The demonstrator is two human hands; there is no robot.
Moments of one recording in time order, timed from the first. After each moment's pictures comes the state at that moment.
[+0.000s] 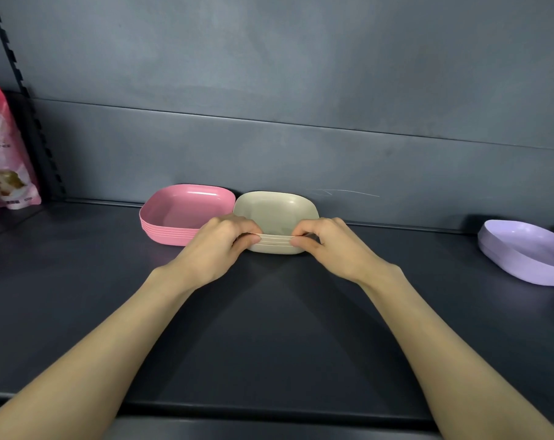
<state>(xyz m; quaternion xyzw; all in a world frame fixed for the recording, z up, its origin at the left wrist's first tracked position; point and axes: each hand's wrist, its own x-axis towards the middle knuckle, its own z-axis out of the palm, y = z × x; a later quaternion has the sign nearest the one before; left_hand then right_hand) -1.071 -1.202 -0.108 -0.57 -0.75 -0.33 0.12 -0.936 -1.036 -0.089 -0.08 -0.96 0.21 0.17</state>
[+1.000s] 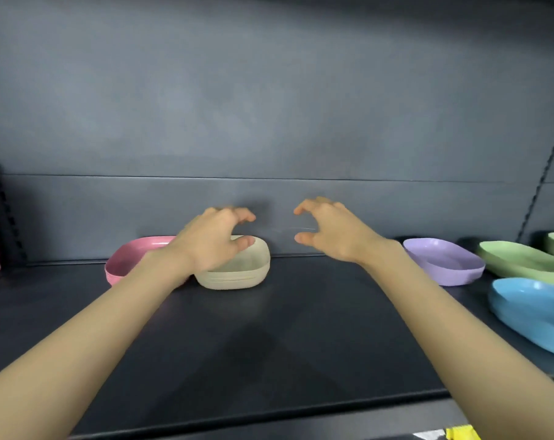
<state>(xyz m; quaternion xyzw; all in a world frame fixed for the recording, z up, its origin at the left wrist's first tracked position) -1.009 -1.177 -0.010 -0.56 -0.79 -0.22 0.12 -0.858 -1.026 0.004 -0.20 -0.95 0.09 0.21</state>
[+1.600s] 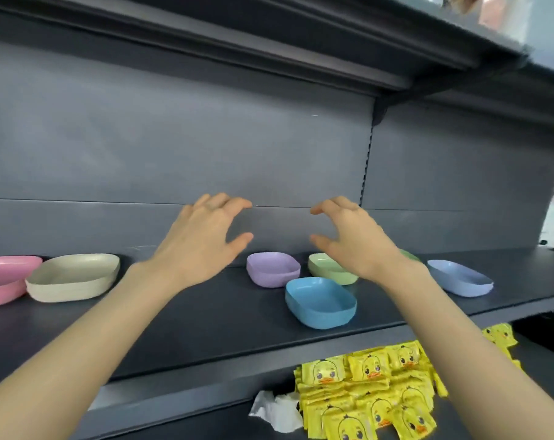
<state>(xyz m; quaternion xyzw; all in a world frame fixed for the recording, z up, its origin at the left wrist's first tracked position) -0.710 -1.103 0.043 -0.60 -0.71 -0.29 0.25 -0.529 -0.971 0.056 -0.30 -0.90 -0.05 0.31</state>
